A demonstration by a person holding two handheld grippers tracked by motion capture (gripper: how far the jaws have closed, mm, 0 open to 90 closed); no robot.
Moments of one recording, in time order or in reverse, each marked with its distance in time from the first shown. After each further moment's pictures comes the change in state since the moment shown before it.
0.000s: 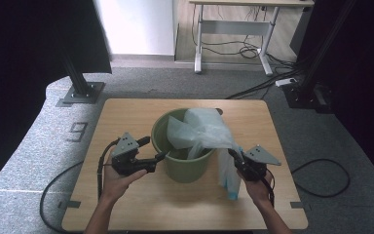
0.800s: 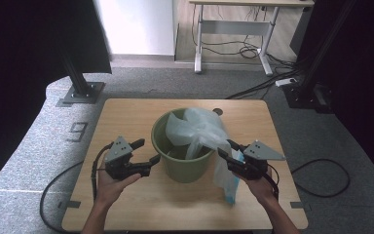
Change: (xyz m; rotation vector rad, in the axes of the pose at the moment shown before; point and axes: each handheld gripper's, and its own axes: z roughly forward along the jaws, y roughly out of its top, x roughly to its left) left arm 0.001 -0.009 -0.016 -0.008 0.015 0.015; right arm 0.013 0.034 -0.017 -0.038 0.163 -0.033
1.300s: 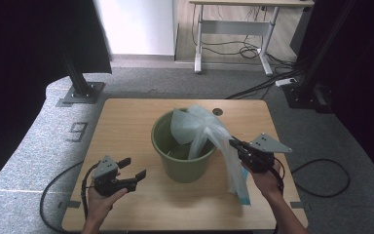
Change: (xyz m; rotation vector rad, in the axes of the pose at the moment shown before) left arm 0.019 -0.065 -0.017 0.040 0.029 -0.116; right arm -0.016 0.021 -0.004 0.023 -0.057 -0.031
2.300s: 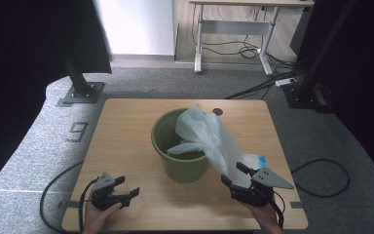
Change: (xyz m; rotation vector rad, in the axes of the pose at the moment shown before) left arm 0.031 -0.088 0.011 0.155 -0.001 -0.074; right arm 0.042 -0.074 -0.032 -0.005 0.051 0.168
